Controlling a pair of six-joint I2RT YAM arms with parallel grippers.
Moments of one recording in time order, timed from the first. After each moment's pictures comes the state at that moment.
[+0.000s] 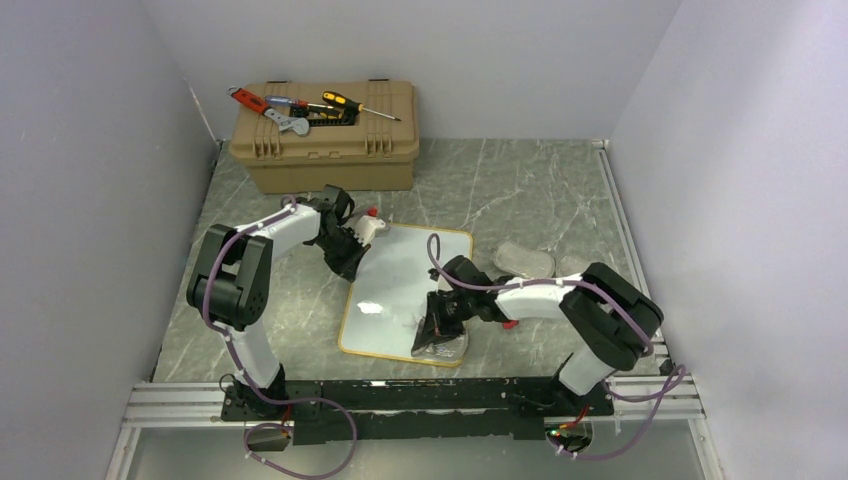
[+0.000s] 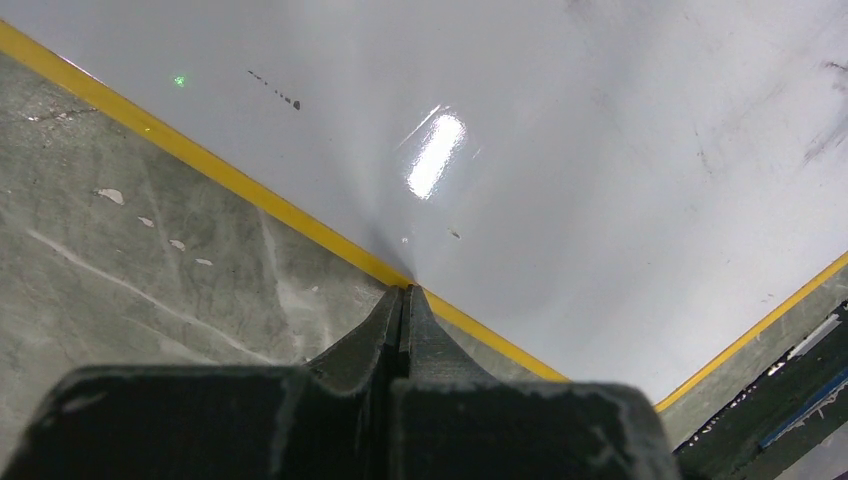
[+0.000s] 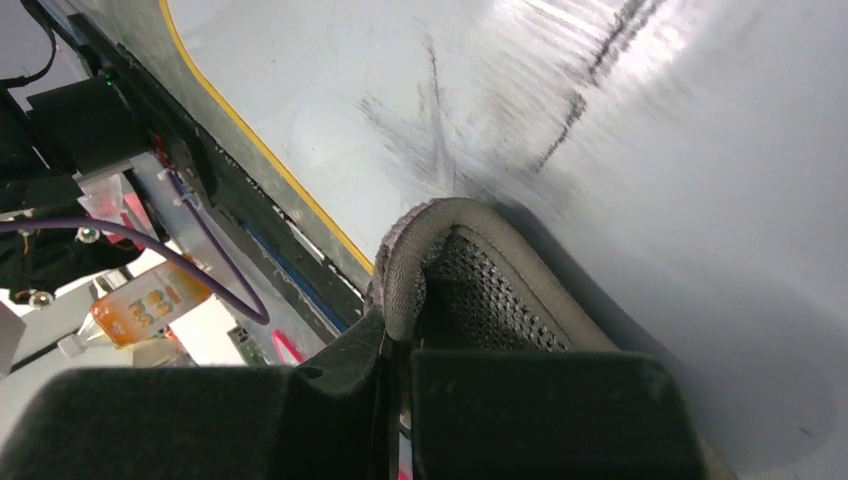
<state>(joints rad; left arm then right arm) -0.33 1.81 1.14 -0.72 0.39 0.56 0.83 1.58 0.60 -0.01 -0.52 0.82</state>
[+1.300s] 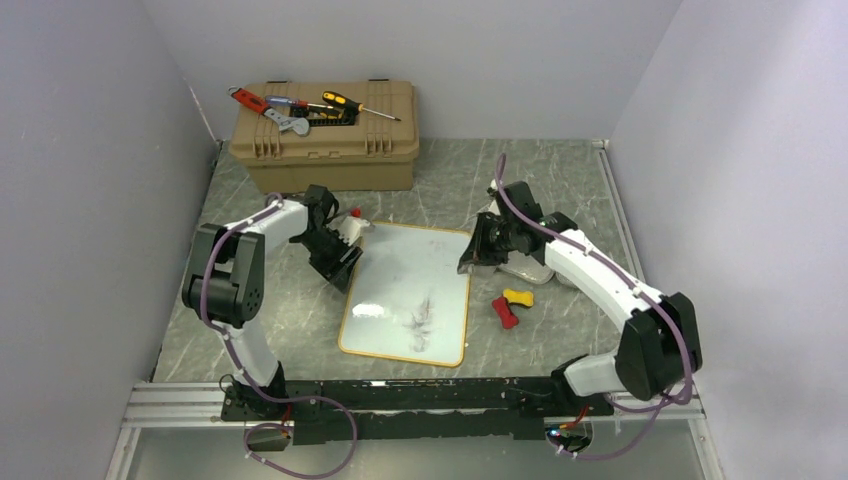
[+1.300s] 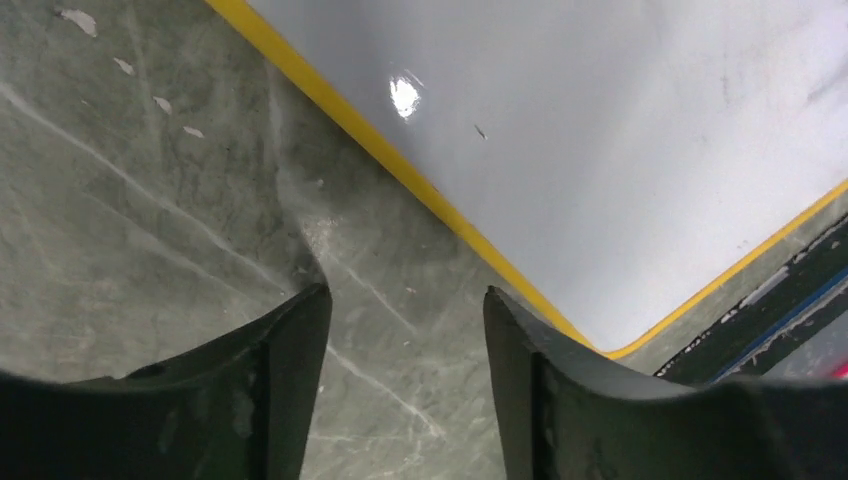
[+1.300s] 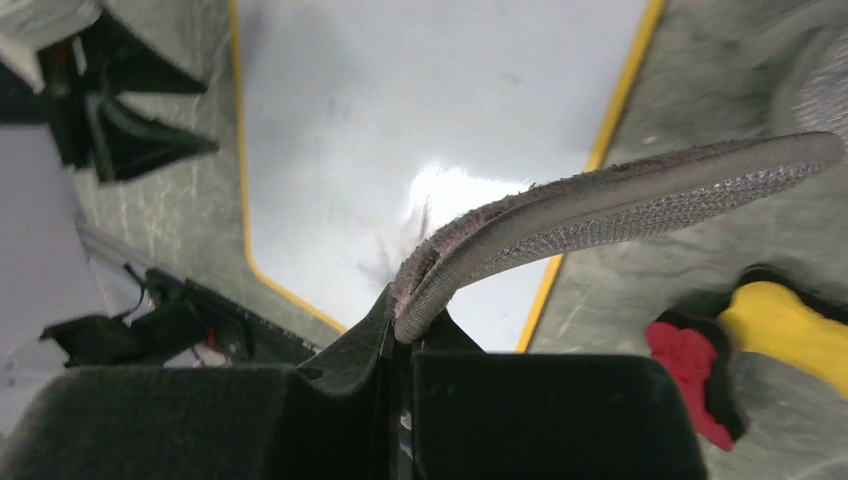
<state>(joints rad) -0.24 1.81 1.15 -0.84 0.40 0.55 0.47 1.34 1.01 -0.58 -0.29 0.63</state>
